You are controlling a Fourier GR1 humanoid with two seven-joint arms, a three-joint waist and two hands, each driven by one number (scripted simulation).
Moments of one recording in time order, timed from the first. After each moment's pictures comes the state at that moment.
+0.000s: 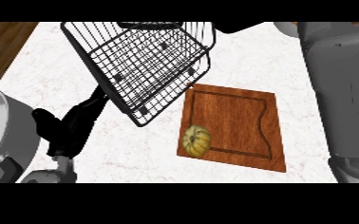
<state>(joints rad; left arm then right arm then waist) -0.05 0.18 -0.08 -1.60 0.17 -0.02 0.23 -1.14 -0.25 0.05 -1.48 0.36 0.41 0.55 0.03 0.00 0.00</state>
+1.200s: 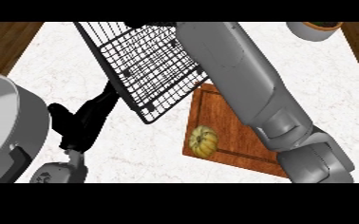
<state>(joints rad) -0.10 0.15 -0.11 -1.59 0.14 -0.06 0.24 -1.40 0.00 0.11 -0.70 0.22 -0.07 0.26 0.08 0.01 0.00</state>
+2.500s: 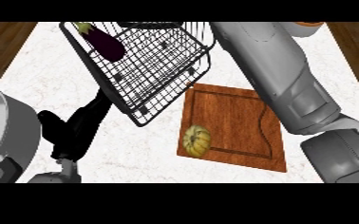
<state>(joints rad) -0.03 0.14 -0.09 -1.64 0.13 -0.05 0.27 -1.44 -0.12 0.20 -0.49 -0.25 -0.33 0.00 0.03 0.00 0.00</state>
